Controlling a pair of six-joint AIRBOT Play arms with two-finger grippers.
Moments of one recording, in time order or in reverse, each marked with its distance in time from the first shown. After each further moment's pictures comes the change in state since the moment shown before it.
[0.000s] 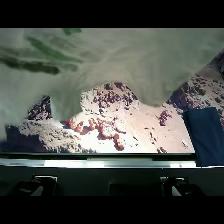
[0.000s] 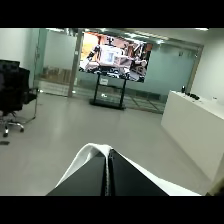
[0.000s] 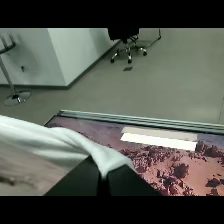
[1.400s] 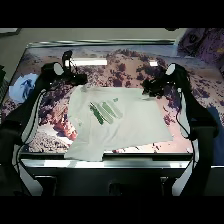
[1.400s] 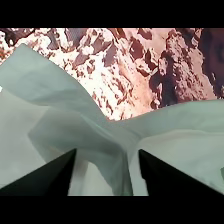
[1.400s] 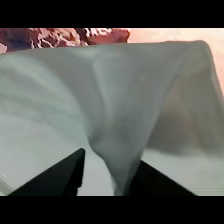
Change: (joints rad) left arm -0.053 -1.189 0.003 -0.401 -0.107 0.172; right arm 0.000 -1.204 -0.055 -0.088 0.101 0.173
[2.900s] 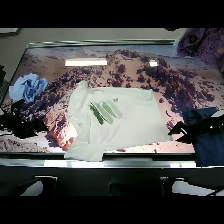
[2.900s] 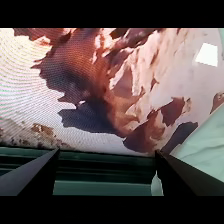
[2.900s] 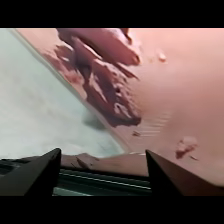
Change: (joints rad) left arm 0.497 0.867 -1.092 0.017 -0.370 0.161; right arm -0.551 0.593 -1.082 0.034 0.059 -0.464
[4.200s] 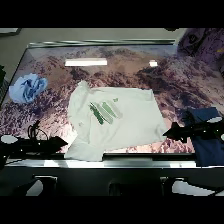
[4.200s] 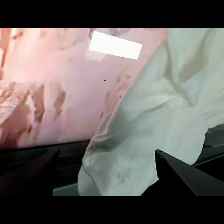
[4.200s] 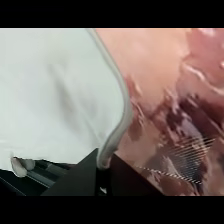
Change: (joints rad) left arm 0.054 0.180 -0.536 -0.496 0.169 0.316; right arm 0.000 0.016 -0.126 0.235 -0.064 -0.160
